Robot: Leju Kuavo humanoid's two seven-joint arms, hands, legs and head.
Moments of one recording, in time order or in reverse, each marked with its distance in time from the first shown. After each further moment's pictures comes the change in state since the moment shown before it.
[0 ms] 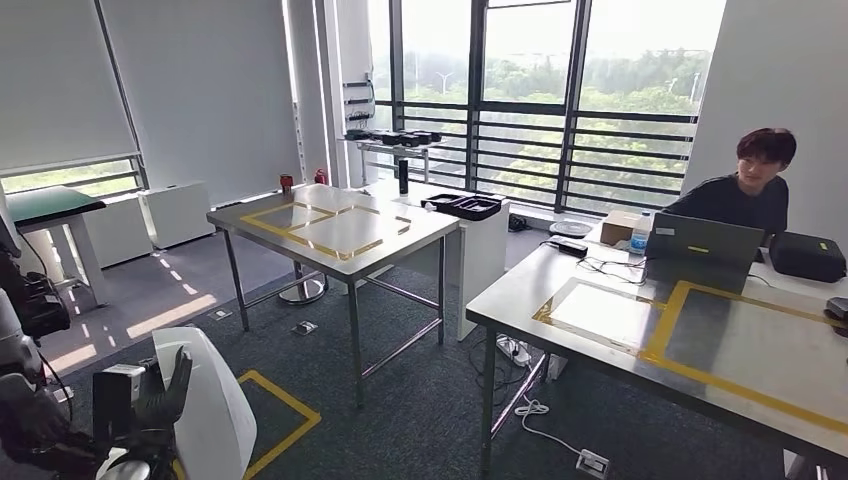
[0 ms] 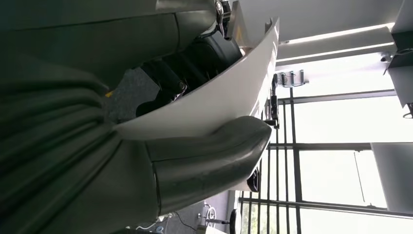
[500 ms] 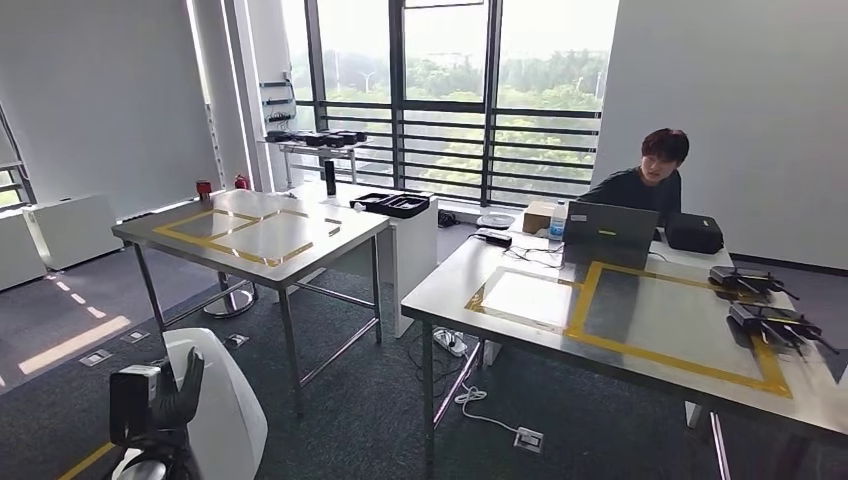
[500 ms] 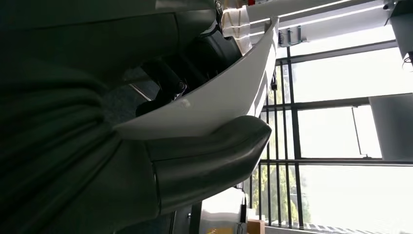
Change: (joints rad) left arm 0.011 -0.017 -0.027 -0.011 0.001 0.076 0.000; right arm 0.010 -0.004 0.001 0.000 0.001 0.010 0.001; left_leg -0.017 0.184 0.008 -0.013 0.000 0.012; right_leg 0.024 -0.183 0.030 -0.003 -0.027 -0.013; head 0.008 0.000
